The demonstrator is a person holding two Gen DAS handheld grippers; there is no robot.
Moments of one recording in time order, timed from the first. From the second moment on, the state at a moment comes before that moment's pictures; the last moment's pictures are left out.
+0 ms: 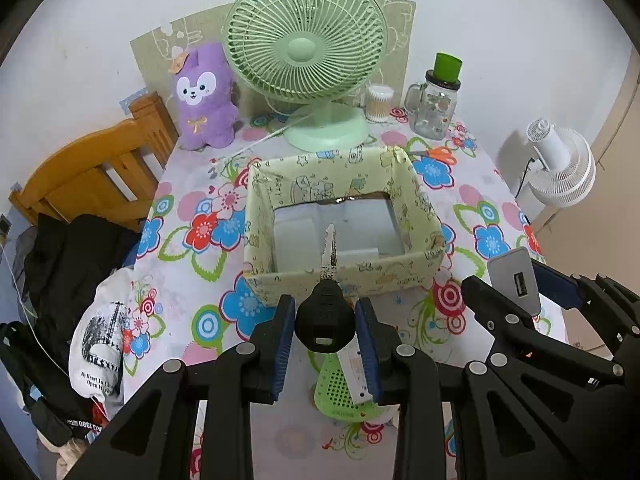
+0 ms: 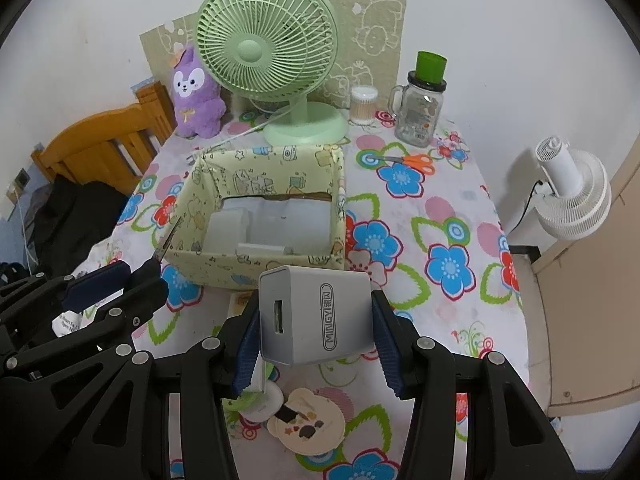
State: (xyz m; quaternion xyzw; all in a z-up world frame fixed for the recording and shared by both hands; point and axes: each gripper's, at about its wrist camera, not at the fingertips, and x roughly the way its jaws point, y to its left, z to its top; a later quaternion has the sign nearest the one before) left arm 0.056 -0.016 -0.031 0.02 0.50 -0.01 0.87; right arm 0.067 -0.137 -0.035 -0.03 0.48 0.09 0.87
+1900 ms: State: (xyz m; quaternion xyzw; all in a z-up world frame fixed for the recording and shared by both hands) left arm 0.178 0.007 -0.086 0.00 0.54 -0.02 0.84; right arm 0.208 -0.104 -0.081 -0.02 0.51 0.09 0.85
